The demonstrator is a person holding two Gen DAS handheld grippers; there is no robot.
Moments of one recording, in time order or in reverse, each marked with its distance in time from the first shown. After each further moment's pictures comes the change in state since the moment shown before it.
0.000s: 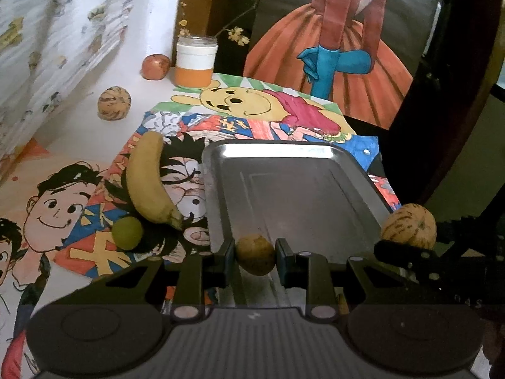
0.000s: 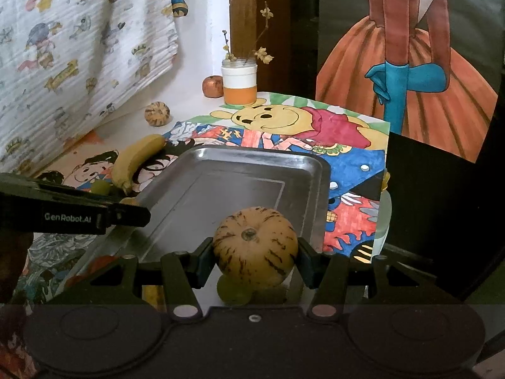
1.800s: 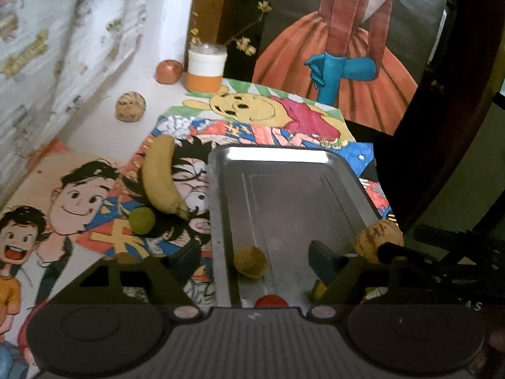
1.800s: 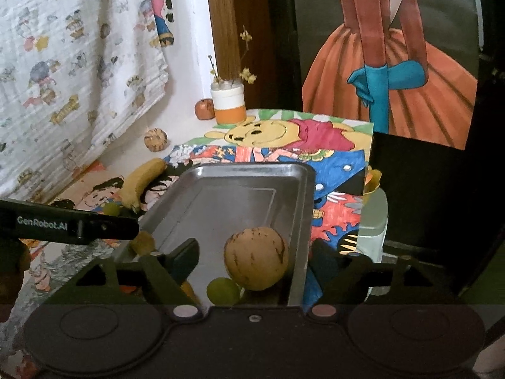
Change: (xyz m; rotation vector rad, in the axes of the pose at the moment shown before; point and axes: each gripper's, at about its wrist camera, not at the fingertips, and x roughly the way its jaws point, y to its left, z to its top) left arm -0.040 -0.011 -0.002 -0.043 -0.013 0.048; right arm -0.040 -0.010 -0.012 0.106 -0.081 0.010
